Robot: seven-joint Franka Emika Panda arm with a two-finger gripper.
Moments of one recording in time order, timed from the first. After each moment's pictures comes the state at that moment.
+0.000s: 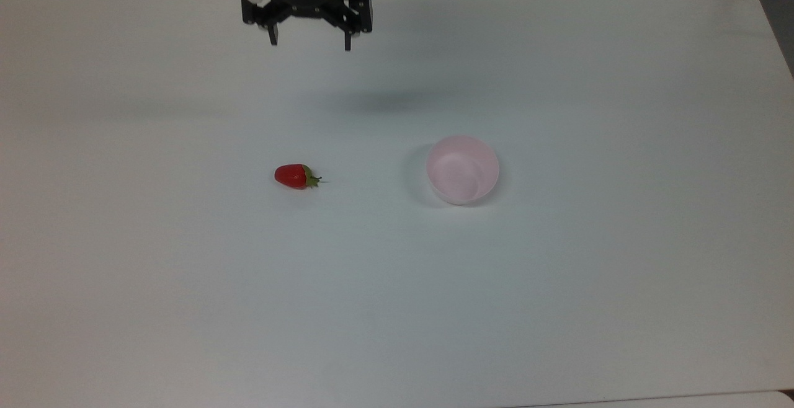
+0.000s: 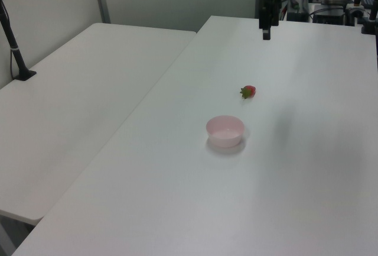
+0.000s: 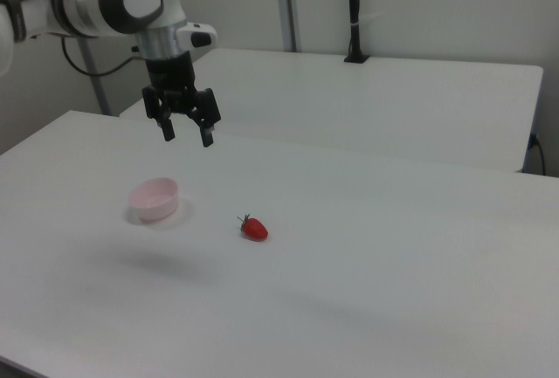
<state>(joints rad) 0.07 0.16 -0.04 -1.54 -0.07 1.64 0.04</state>
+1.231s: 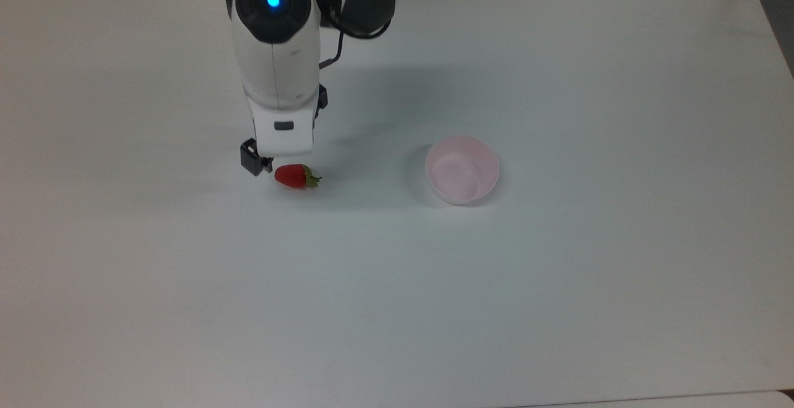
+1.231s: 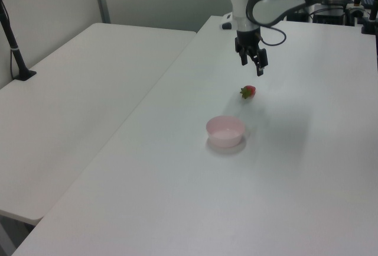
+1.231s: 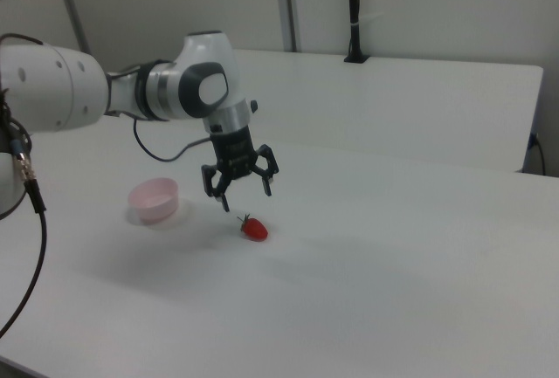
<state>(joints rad) -0.02 0.44 0.00 -1.56 -0.17 1.92 -0.91</state>
